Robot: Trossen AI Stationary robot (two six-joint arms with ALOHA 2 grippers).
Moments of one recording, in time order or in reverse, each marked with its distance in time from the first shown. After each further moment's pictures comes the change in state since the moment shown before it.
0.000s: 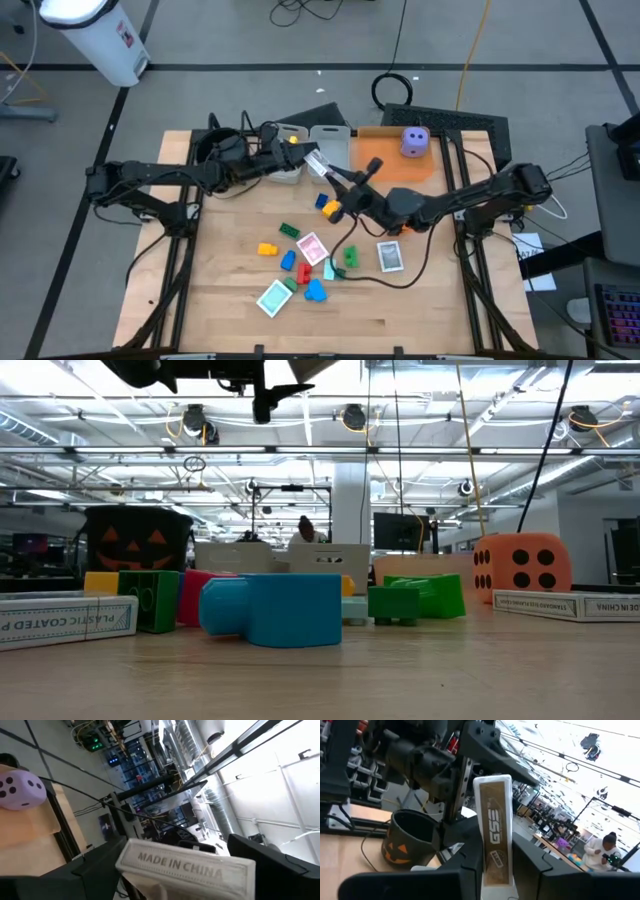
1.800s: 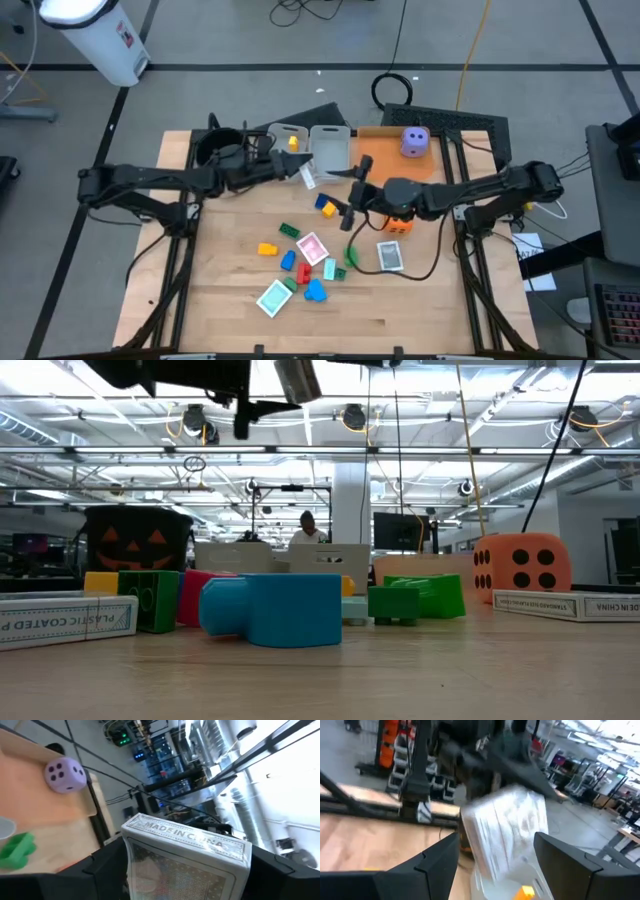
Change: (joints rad) left arm -0.040 -0.065 -0.084 -0.101 -0.065 -0.027; right arm -0.074 -0.094 0.002 -0.370 -0.357 0.360
